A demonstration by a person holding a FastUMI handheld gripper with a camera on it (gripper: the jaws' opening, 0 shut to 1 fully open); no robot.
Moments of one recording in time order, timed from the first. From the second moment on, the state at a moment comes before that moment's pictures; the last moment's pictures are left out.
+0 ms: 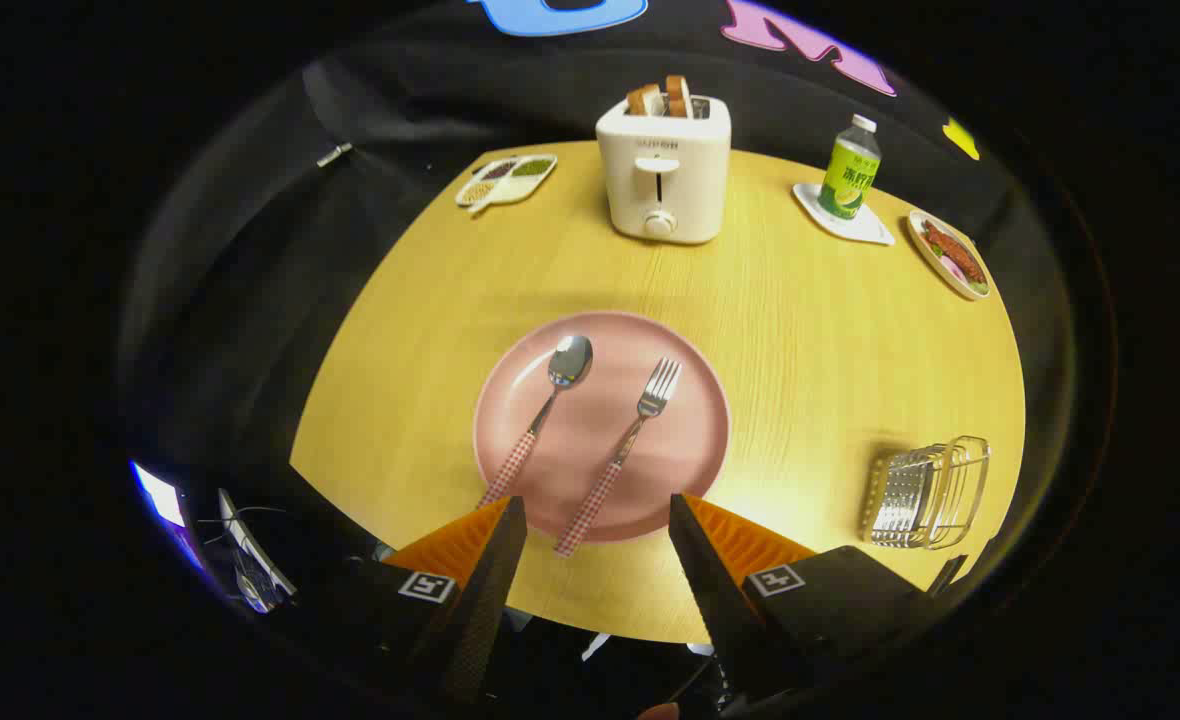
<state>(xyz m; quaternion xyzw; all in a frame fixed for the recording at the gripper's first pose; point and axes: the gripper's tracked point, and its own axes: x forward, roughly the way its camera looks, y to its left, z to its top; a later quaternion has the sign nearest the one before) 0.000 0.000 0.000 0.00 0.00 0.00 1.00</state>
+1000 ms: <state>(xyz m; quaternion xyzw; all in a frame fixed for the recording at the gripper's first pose) 0.006 -0.021 0.006 0.06 0.00 0.01 1.00</state>
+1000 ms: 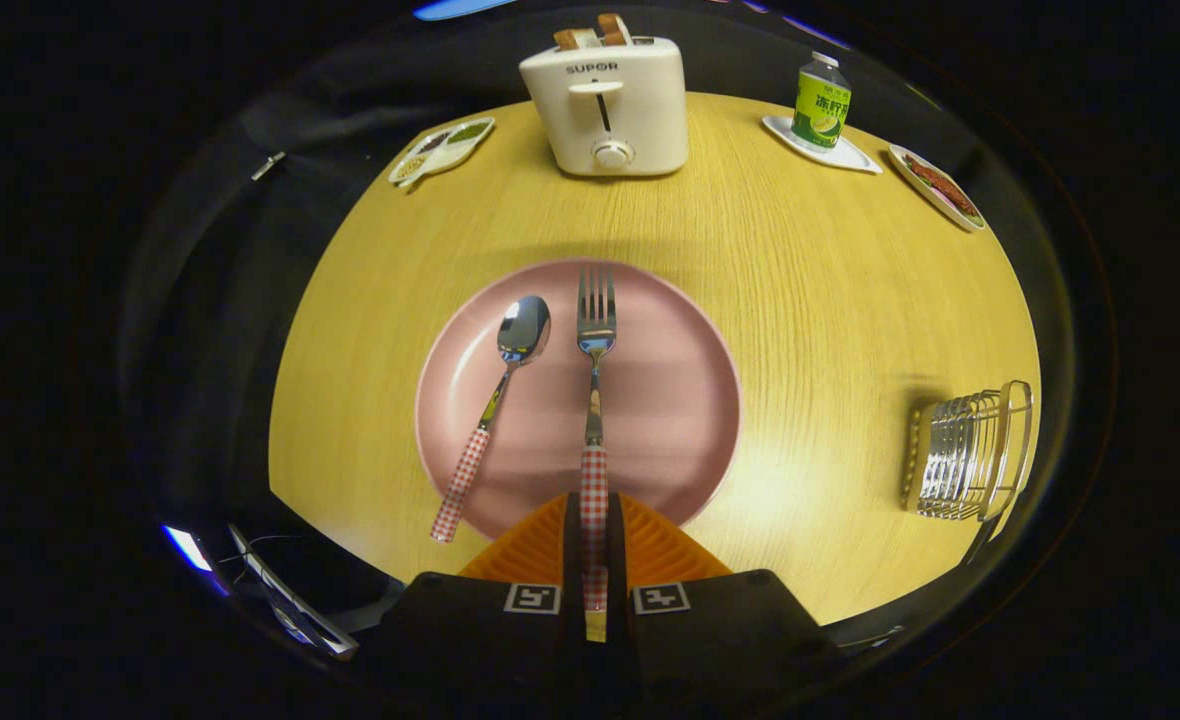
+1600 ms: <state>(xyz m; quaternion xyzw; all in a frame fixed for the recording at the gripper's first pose) -0.128 -0.111 0.022 0.00 -0.06 0.02 1.00</state>
